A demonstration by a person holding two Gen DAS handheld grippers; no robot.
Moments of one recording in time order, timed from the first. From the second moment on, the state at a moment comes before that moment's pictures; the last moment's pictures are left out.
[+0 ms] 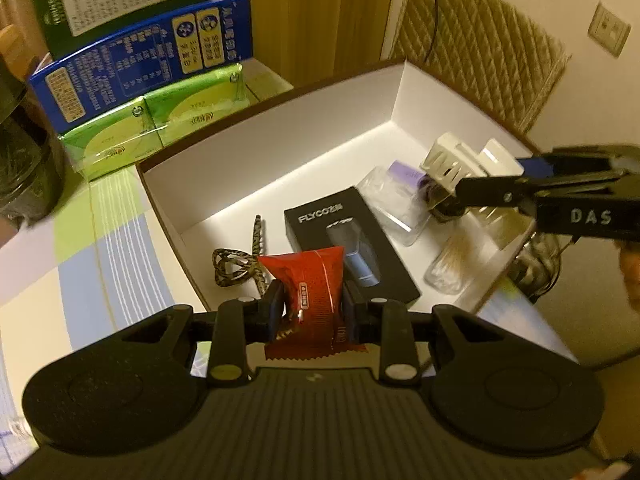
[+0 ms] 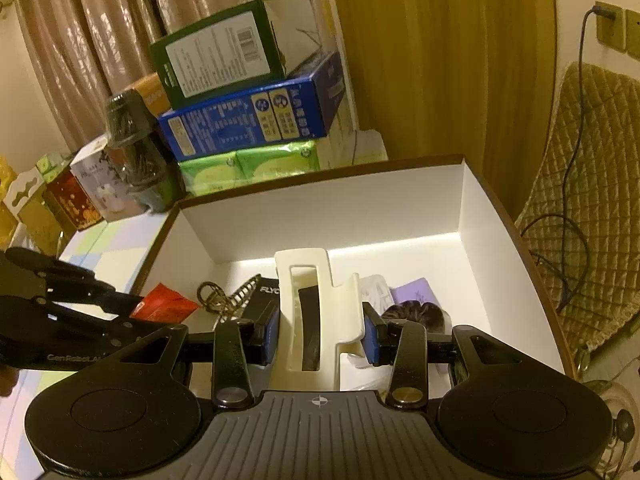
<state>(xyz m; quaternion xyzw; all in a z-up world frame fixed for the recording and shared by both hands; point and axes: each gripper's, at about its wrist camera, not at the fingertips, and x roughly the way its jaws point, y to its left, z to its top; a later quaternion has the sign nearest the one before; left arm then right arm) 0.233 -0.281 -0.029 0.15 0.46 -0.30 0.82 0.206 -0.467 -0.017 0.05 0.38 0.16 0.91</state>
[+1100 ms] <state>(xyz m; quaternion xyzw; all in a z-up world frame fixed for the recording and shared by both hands) 0.256 -0.299 -0.057 0.24 0.48 -0.30 0.79 0.237 -0.457 -0.051 0.02 0.43 0.15 0.89</state>
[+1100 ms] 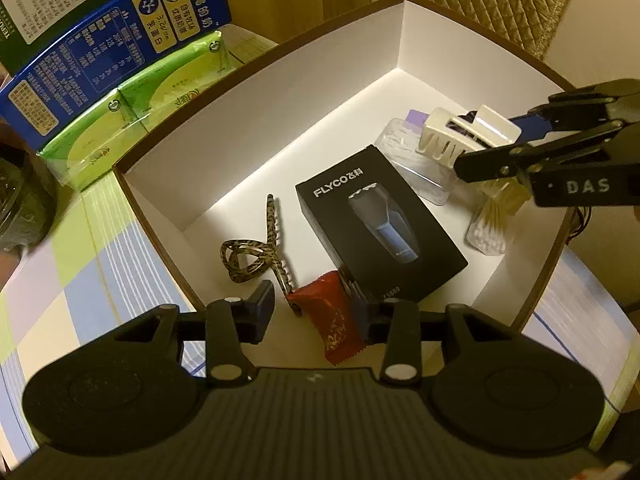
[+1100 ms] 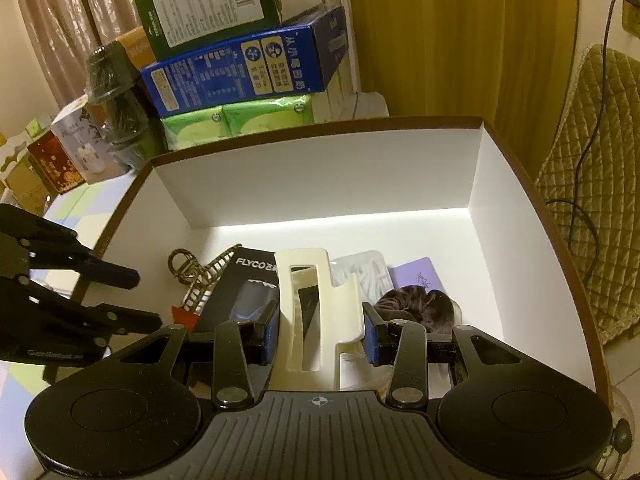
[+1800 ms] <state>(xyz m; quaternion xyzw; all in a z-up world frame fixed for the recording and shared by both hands) 0.238 -0.288 -0.026 0.22 0.45 -0.29 0.82 0.205 -0.461 -0.019 -0.01 0.40 0.18 0.90</state>
